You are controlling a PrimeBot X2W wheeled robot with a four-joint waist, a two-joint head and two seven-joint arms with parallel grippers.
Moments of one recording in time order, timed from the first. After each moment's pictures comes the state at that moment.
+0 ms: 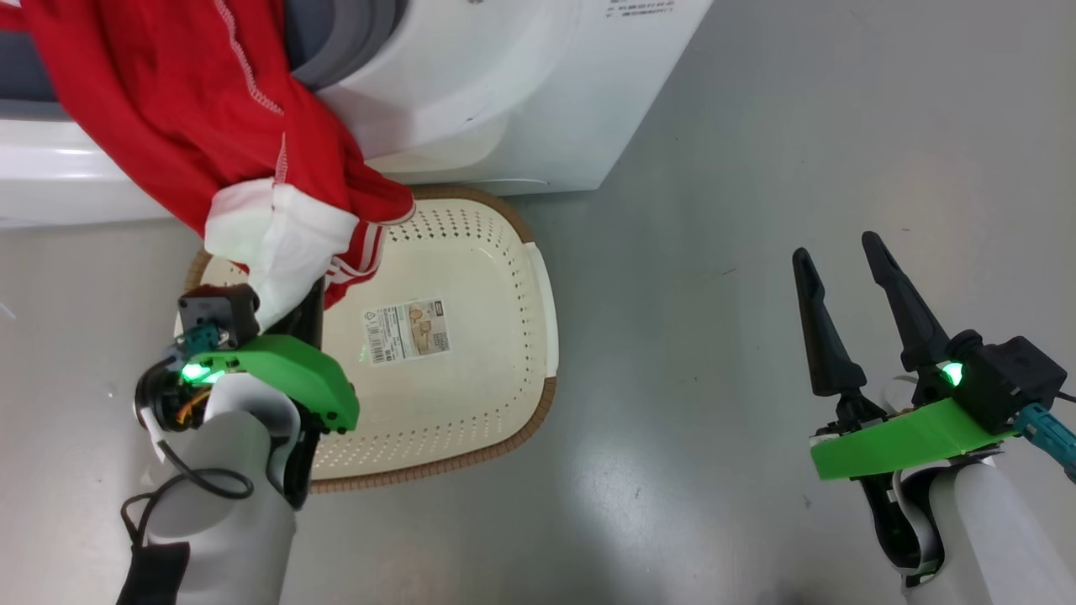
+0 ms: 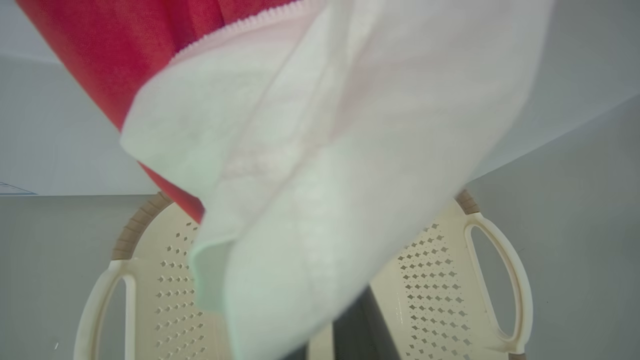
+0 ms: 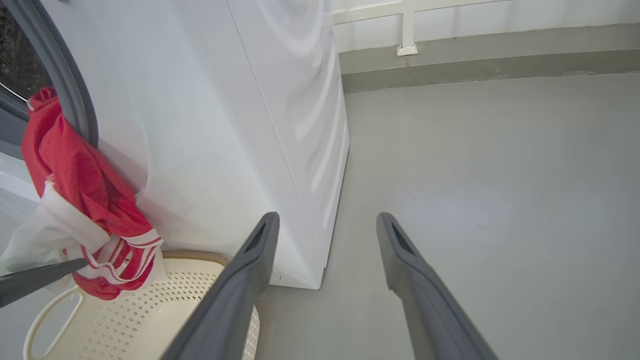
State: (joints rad) left arm -0.78 0.03 -0.10 1.06 -0.28 -0.13 -0.25; right arm -0.25 -0.08 0.05 0.15 0.31 0.12 -0.26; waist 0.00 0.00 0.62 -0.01
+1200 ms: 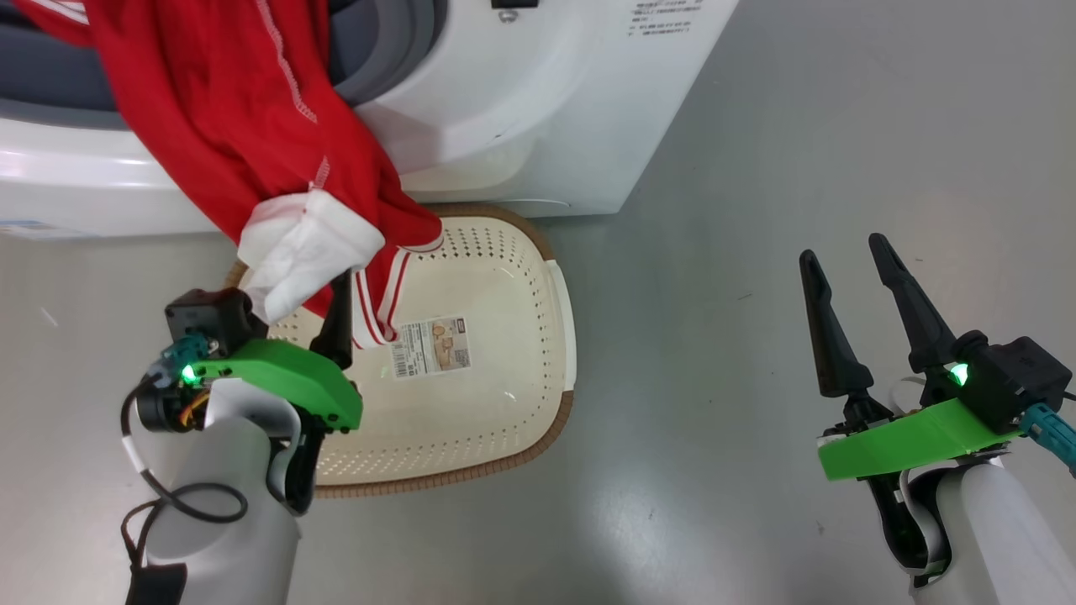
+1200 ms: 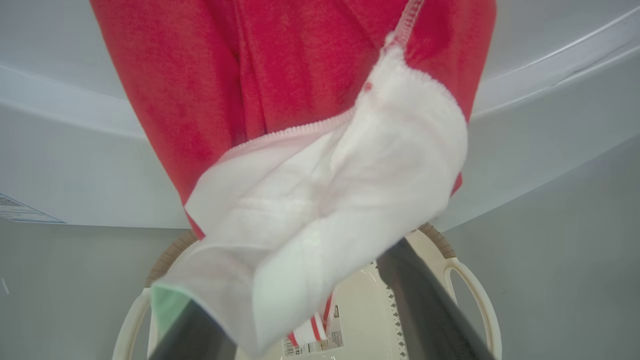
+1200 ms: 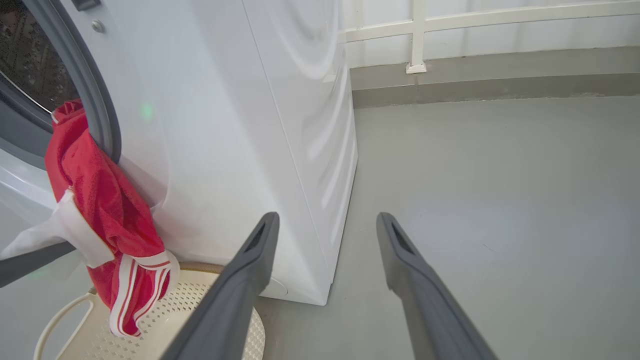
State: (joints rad) left arm -0.73 0.02 -0.08 0.94 -0.32 -0.13 -0.25; right arm -0.25 -0.09 0.05 0.15 0.31 0.12 -0.26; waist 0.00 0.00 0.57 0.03
